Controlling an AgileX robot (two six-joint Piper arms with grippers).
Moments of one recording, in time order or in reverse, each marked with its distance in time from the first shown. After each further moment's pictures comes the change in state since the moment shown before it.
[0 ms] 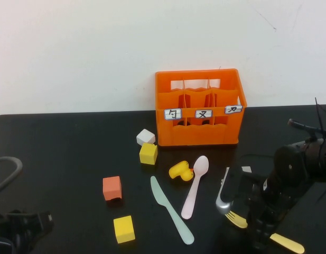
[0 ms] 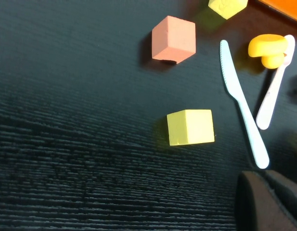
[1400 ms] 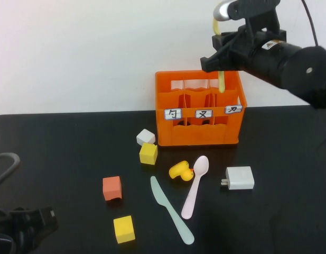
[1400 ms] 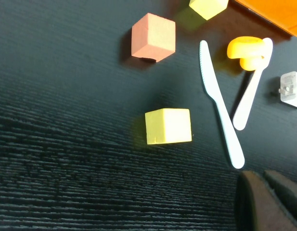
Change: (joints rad) right arm 0.001 -0.164 -0.357 0.539 -0.684 0.087; left arm 0.000 0.000 0.000 -0.089 0.002 0.026
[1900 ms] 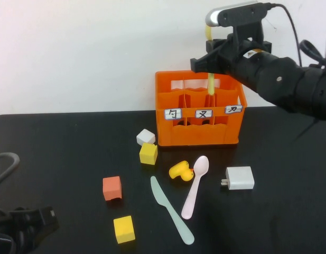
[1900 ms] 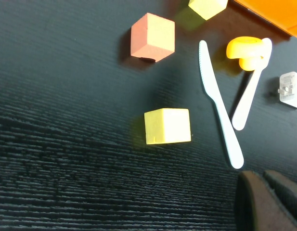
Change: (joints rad) right arm 0.011 0.141 -0.086 -0.003 -0.088 0.114; left arm 0.000 0.000 0.000 -0.002 0.000 0.000
